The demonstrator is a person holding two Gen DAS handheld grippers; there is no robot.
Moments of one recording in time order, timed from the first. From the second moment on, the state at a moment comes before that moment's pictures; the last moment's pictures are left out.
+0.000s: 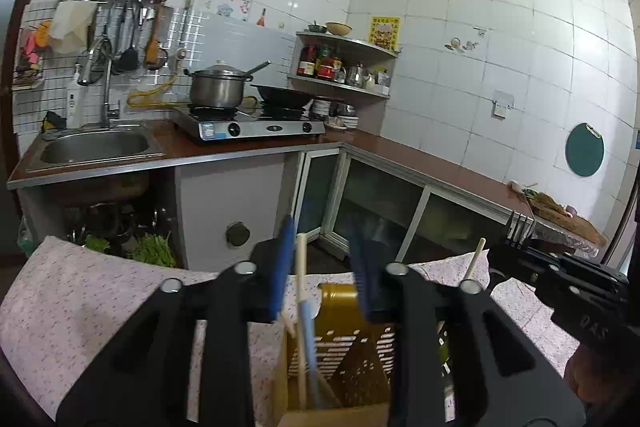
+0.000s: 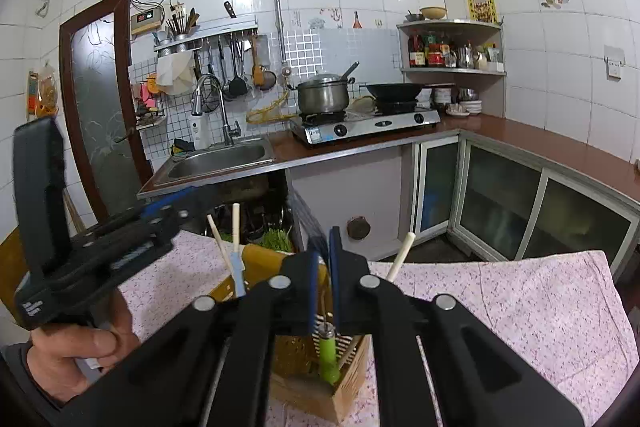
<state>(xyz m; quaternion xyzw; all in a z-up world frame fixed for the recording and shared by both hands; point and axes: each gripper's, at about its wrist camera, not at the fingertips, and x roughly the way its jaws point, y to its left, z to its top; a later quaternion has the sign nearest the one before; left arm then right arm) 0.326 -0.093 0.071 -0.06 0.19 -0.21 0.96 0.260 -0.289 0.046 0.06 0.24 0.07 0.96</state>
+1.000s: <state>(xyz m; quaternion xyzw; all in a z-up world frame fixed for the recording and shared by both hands) 0.181 0.030 -0.064 -0.11 0.32 -0.11 0.93 0.064 -0.420 -0.060 0.09 0.28 -0.11 0.95</state>
